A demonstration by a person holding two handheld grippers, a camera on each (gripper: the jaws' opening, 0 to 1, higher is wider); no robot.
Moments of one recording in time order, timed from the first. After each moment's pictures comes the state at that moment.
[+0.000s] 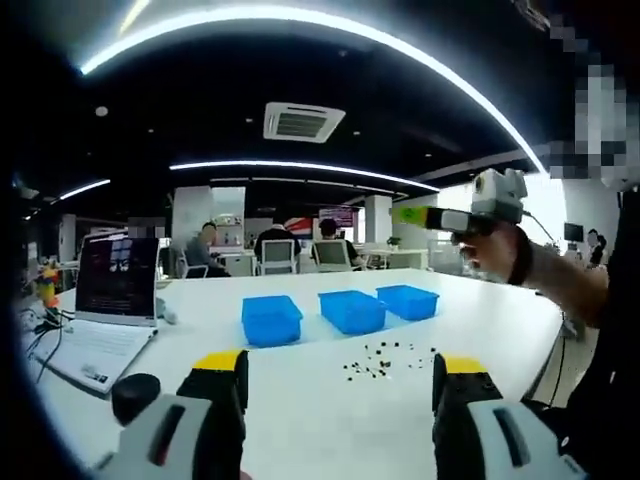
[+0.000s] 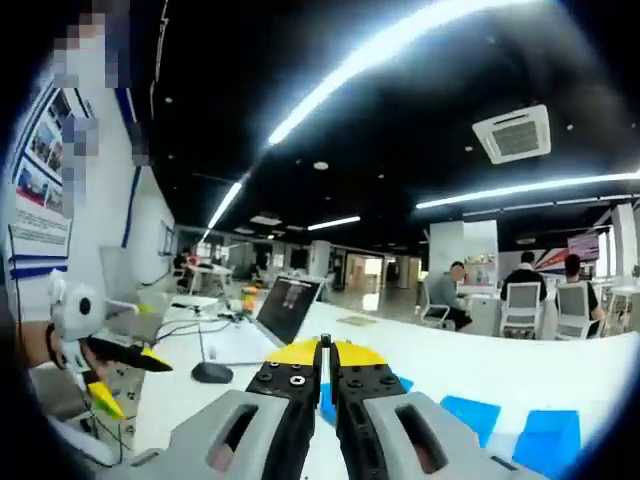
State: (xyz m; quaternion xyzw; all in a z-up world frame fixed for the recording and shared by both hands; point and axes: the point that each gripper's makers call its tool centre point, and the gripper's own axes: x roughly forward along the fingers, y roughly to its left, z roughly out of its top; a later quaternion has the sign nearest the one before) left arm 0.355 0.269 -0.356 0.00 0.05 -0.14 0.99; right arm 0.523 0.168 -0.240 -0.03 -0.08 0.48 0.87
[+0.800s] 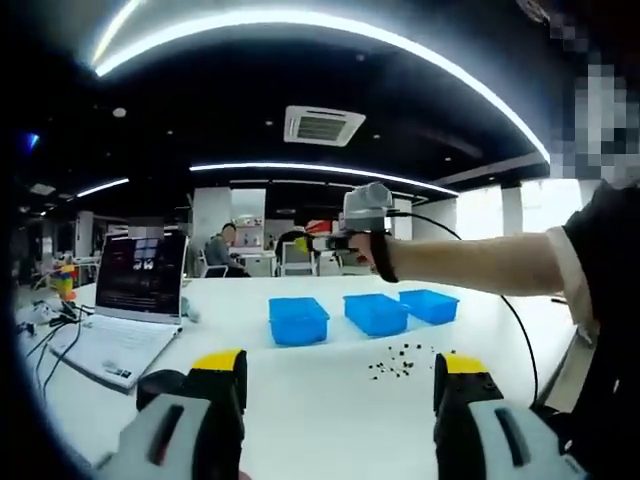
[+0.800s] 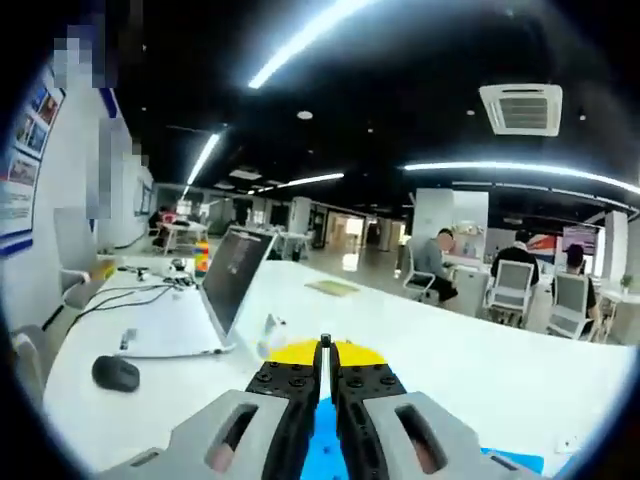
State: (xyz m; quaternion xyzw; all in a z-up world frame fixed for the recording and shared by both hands) left arm 0.352 0.295 -0.353 -0.01 0.05 -0.10 0.99; right arm 0.670 0.302 -0.285 -0.09 -0.01 0.43 0.90
